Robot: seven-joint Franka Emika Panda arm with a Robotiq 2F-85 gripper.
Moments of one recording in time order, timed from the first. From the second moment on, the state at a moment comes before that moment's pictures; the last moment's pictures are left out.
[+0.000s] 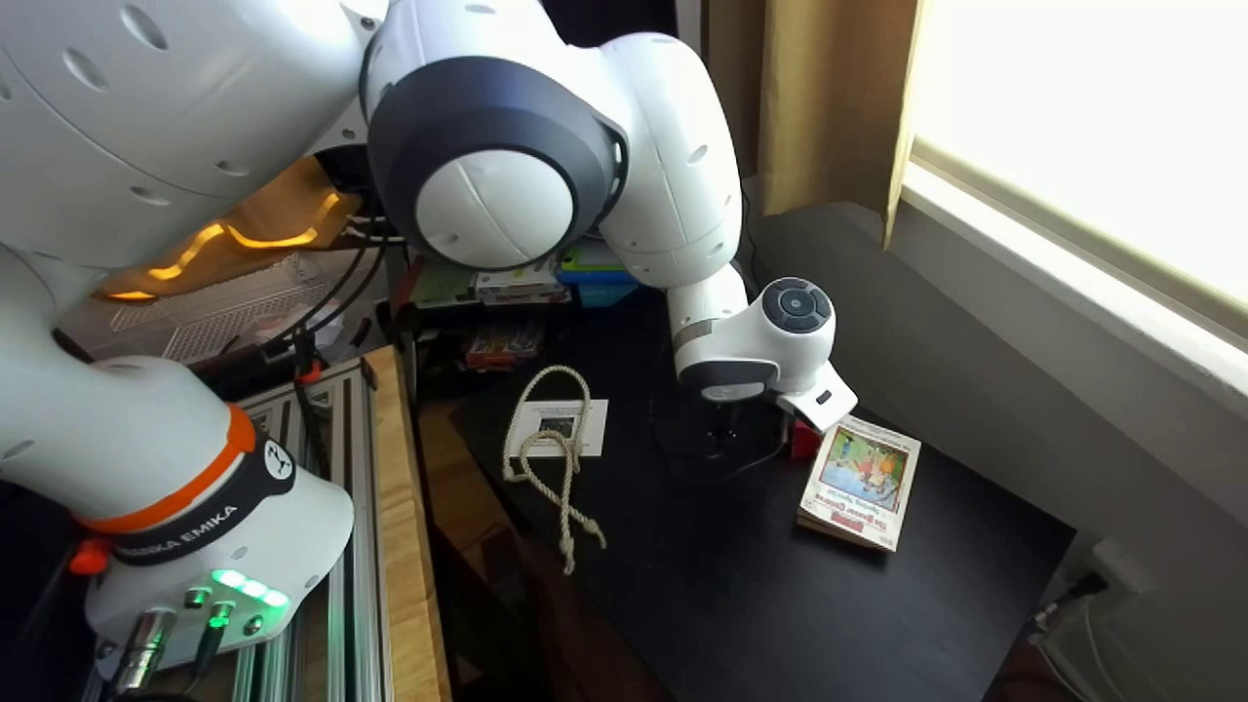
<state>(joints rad) -0.26 1.21 0.26 -1.72 0.19 3.06 0.19</state>
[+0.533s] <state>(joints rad) -0.28 1.28 0.29 -1.65 0.19 3.08 0.11</state>
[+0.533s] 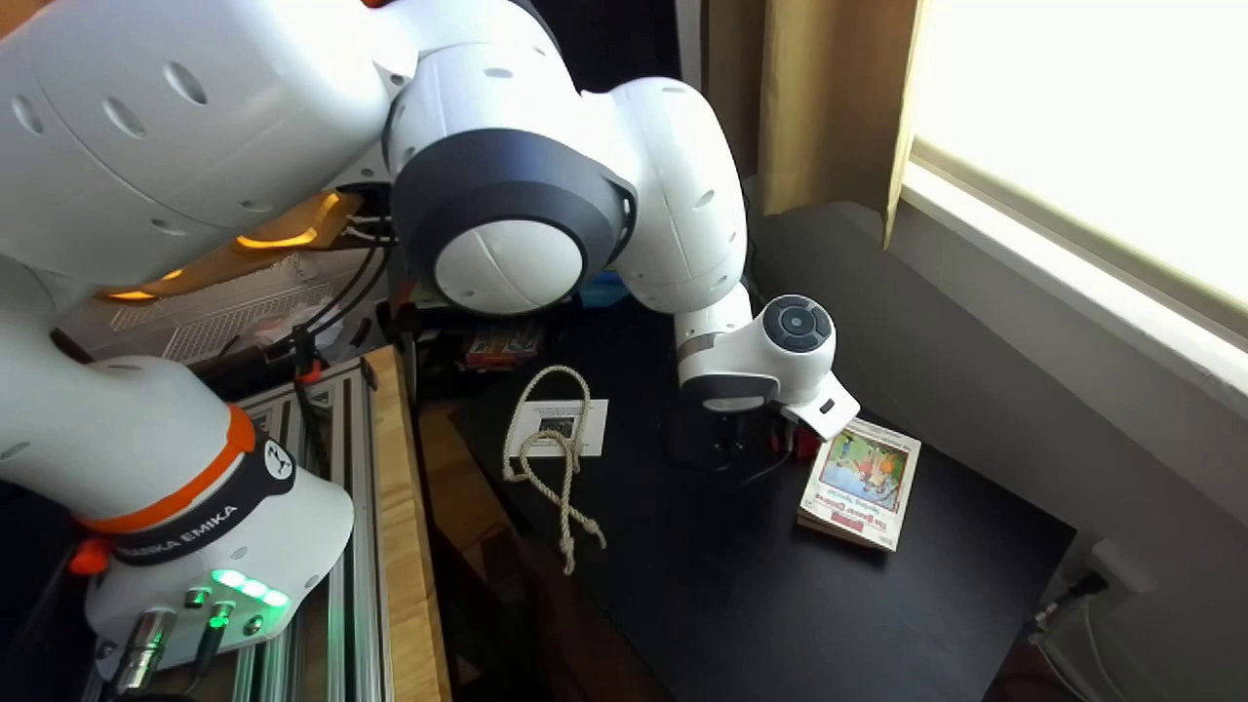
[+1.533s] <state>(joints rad) -0.33 1.31 0.38 -1.61 0.18 3.14 0.05</state>
